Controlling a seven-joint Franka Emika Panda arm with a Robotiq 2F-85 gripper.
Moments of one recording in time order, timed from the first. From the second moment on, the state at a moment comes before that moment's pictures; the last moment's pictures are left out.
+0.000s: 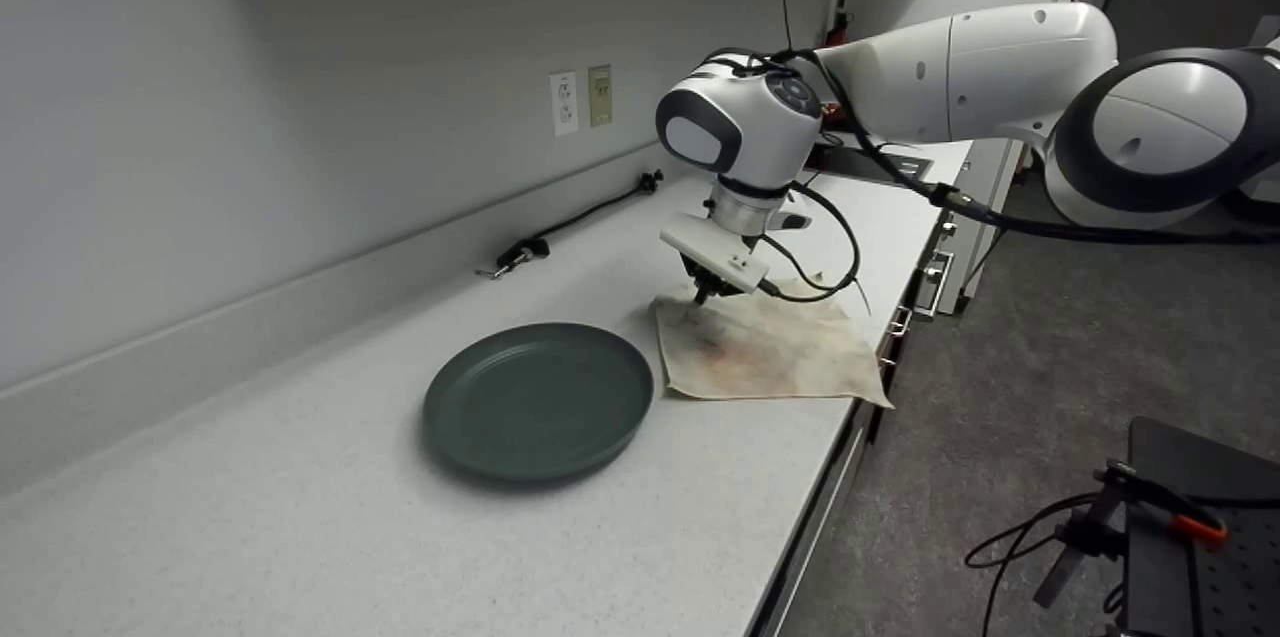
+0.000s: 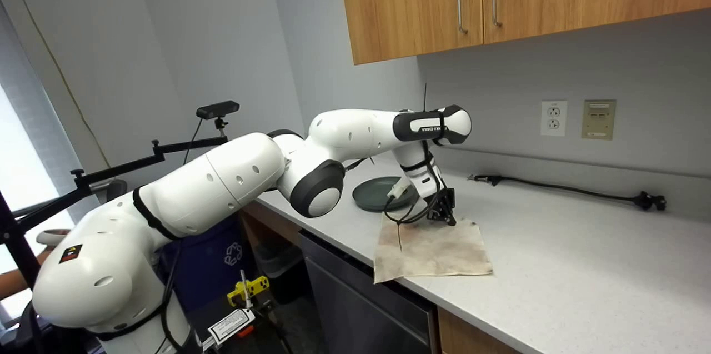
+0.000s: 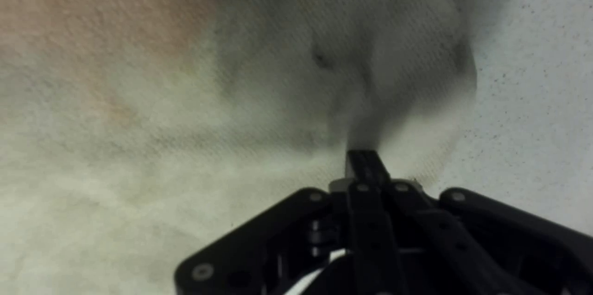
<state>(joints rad) -0.13 1.28 0.48 -0.59 2.43 4.13 -1.47</state>
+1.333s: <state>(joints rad) -0.50 0.91 0.83 -1.37 2.51 4.23 -1.45</state>
